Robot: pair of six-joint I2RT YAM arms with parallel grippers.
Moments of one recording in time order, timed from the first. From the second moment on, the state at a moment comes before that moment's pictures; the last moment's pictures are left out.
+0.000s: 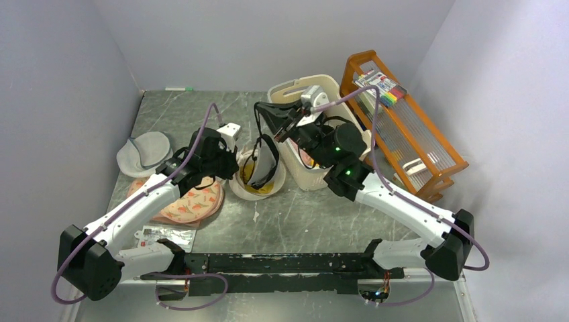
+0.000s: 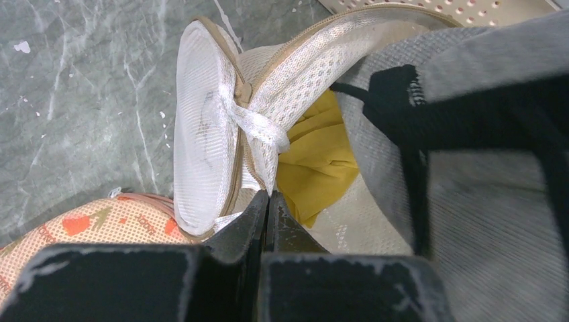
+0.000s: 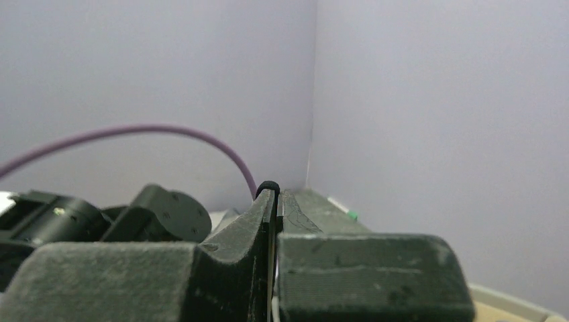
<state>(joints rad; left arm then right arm) -0.55 1.15 0.90 -0.43 0.07 -0.15 0.91 1.25 1.13 0.51 -0.04 -0.01</state>
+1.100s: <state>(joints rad) -0.54 1.13 0.90 -0.43 0.07 -0.14 0.76 1.19 1.28 0.58 0.30 -0.30</state>
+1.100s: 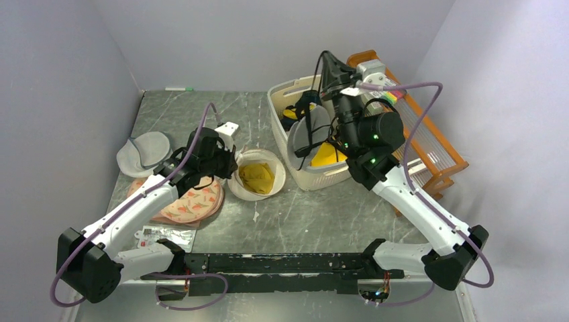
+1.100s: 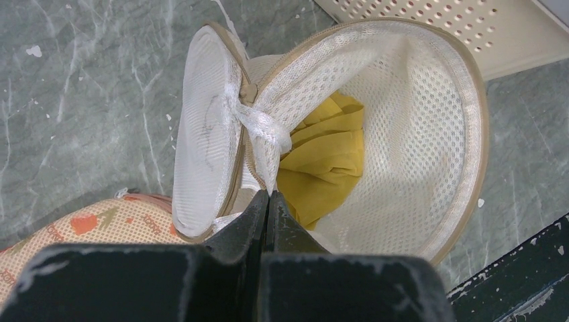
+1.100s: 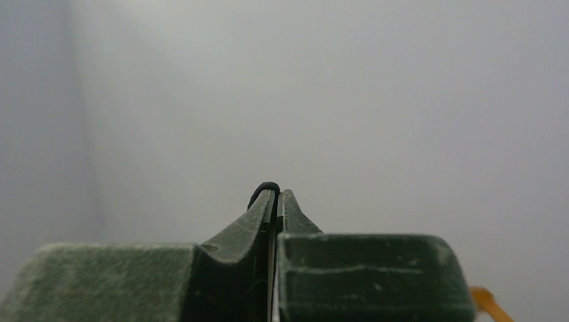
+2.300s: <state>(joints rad) -0.48 1.16 0.90 -0.43 0.10 -0.14 0.43 1.69 0.97 0.47 0.42 -0.06</state>
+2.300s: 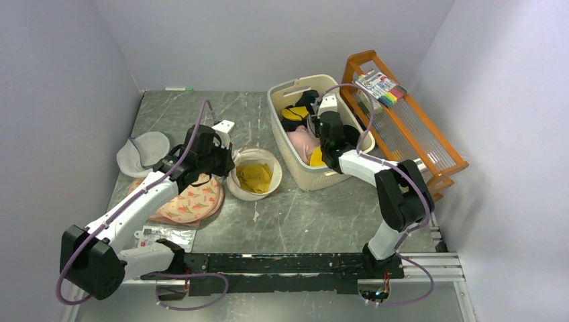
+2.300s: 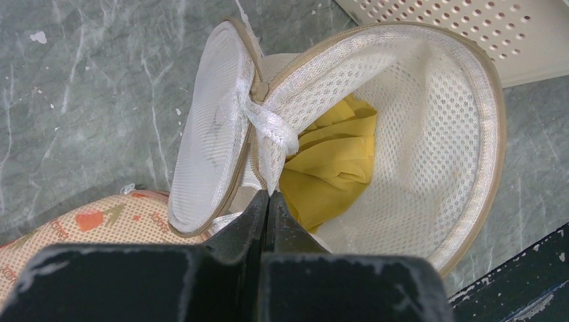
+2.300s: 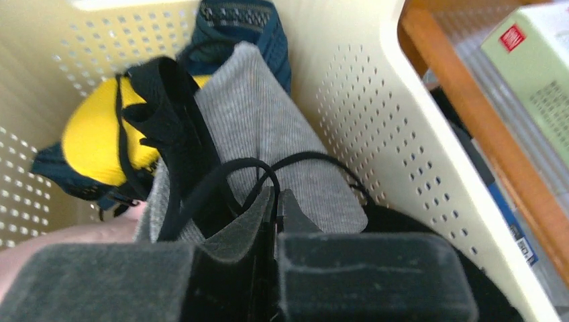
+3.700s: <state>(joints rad) -0.47 1.14 0.90 -0.42 0.12 -0.14 0.52 1.39 1.07 0.23 -0.49 0.14</state>
